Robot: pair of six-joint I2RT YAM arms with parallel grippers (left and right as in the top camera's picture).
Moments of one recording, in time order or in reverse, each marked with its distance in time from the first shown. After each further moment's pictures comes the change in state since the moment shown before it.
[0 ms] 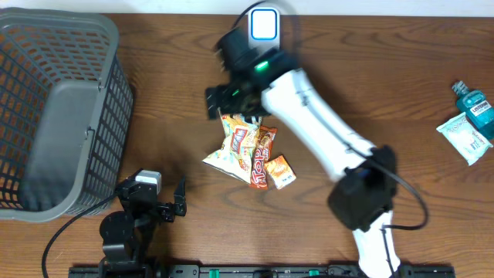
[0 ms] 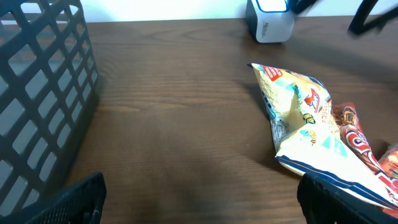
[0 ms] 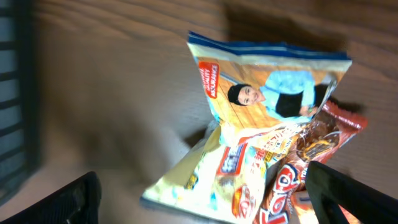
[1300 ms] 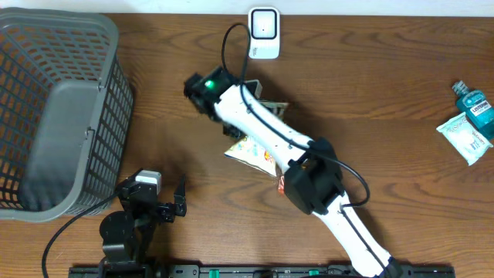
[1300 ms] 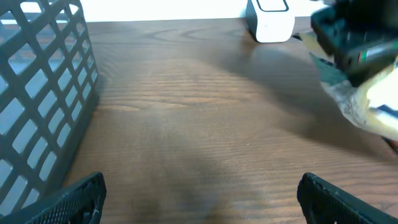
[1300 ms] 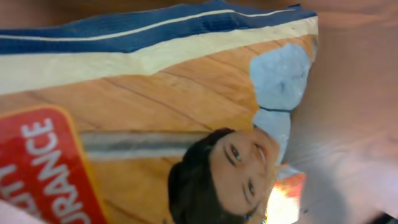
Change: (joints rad) left arm 0.000 0.000 0.000 -0.002 0.000 0.000; right arm 0.078 0.349 0.362 -0.509 0.473 0.266
